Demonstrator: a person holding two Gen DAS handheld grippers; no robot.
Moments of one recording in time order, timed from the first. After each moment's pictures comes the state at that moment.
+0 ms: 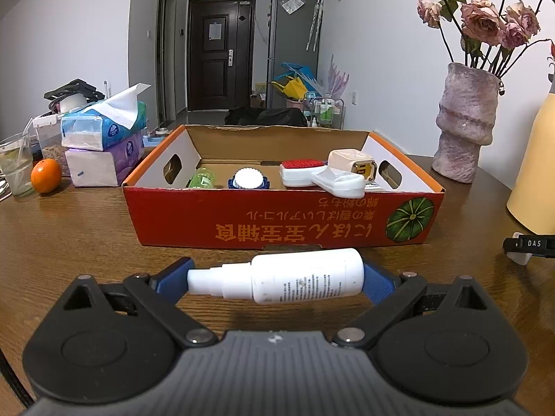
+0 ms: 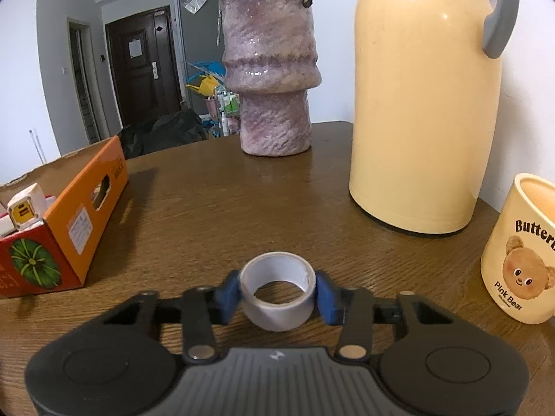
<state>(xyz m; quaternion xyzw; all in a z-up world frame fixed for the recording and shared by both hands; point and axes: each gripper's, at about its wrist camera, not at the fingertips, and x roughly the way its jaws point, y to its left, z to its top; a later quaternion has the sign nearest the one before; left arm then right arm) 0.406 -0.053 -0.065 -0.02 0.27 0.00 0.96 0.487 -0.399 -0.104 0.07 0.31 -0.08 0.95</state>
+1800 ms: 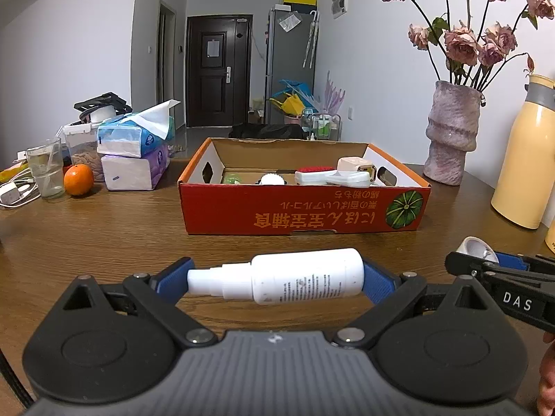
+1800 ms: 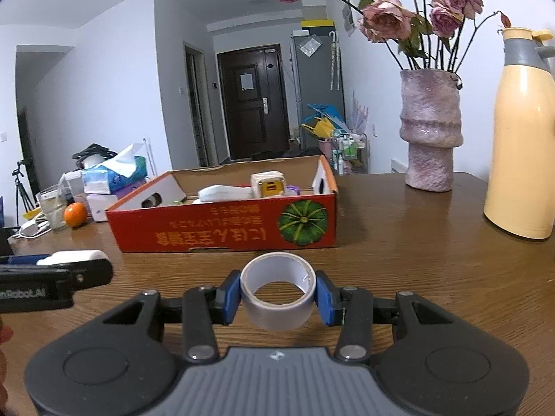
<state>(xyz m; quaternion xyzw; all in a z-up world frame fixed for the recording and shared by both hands) 0.332 -0.017 -0.051 -0.02 0.24 -0.01 0.97 0.344 -0.236 -0.071 0.04 0.22 0.10 0.97</state>
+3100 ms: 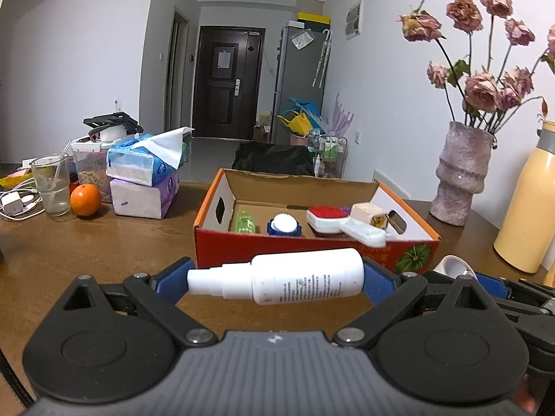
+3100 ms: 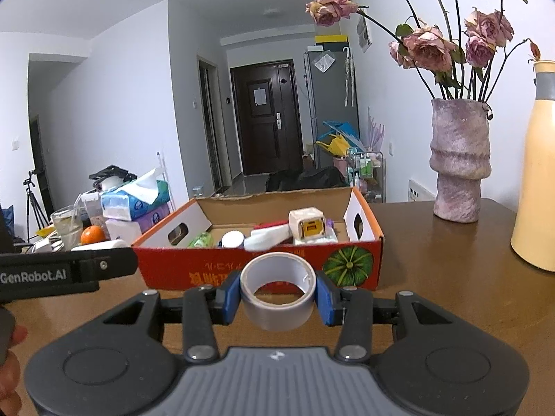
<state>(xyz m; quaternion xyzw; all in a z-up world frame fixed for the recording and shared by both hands) 0.355 0.007 -0.015 -0.05 0.21 0.00 0.98 0.366 -0.197 -0.040 0.04 0.19 0.11 0.98</state>
